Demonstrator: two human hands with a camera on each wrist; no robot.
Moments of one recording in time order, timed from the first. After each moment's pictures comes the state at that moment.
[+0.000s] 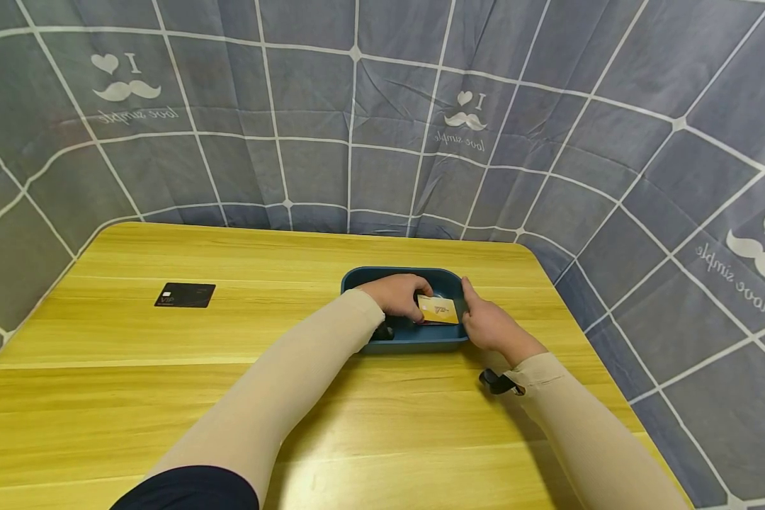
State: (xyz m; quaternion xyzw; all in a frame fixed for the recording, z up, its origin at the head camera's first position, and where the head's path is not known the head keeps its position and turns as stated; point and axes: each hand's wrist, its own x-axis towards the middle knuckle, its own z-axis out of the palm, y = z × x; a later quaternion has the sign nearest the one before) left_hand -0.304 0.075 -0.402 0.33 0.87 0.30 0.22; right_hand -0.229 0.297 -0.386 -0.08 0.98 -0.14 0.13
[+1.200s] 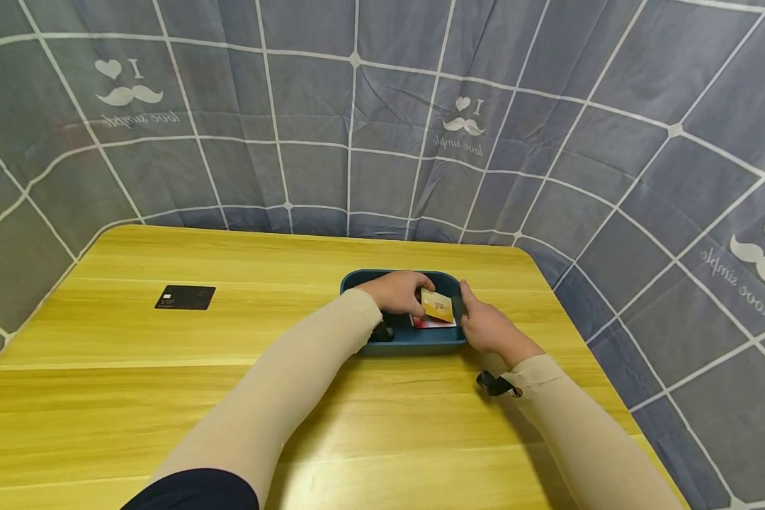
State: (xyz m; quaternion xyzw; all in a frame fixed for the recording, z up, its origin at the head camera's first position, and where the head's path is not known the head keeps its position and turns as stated) left_hand -0.306 0.075 -0.390 0.34 0.85 0.33 0.22; right_hand -0.228 0.299 -0.385 -0.09 0.98 -0.14 0.12
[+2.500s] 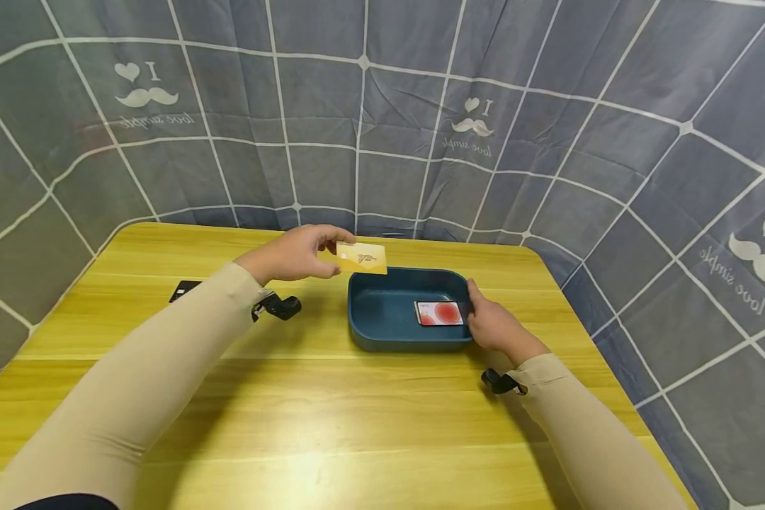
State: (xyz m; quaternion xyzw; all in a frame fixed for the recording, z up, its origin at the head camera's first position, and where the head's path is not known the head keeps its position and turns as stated) left_hand -0.277 -0.101 -0.309 0.30 0.88 0.36 0.10; right_hand -0.229 0.298 -0.382 -0.09 0.98 -0.15 0.12
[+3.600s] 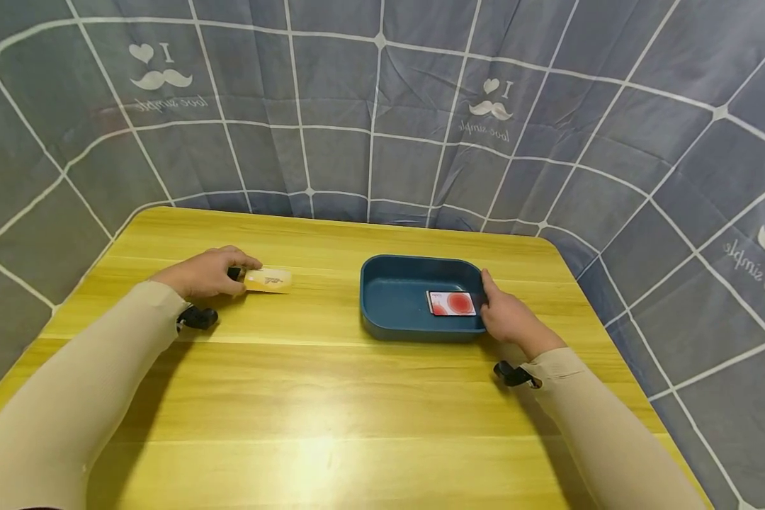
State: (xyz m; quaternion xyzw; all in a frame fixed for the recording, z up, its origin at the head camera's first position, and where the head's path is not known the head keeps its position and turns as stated) left_hand -0.258 -0.263 -0.380 0.18 0.94 0.25 0.16; right_hand -0.228 0.297 -0.378 -0.08 0.98 -0.15 0.14
